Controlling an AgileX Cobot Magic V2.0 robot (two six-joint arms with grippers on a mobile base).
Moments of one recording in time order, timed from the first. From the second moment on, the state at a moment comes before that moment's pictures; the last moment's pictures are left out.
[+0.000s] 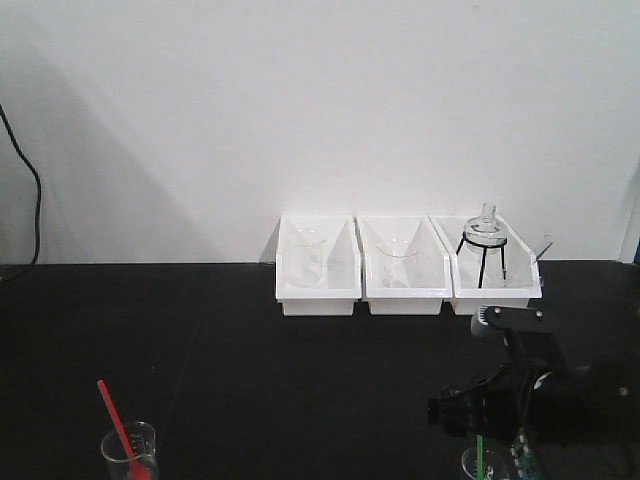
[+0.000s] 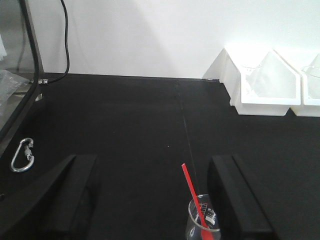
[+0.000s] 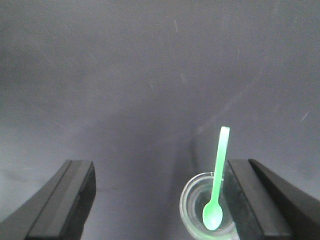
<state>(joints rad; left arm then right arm) -0.02 0.80 -0.67 -0.05 0.23 -0.08 0.22 1.65 -1.00 0.42 0.31 -0.23</state>
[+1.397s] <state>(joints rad) -0.02 0.80 -0.67 -0.05 0.29 -0.08 0.16 1.80 -1.13 0.13 0.38 0.03</state>
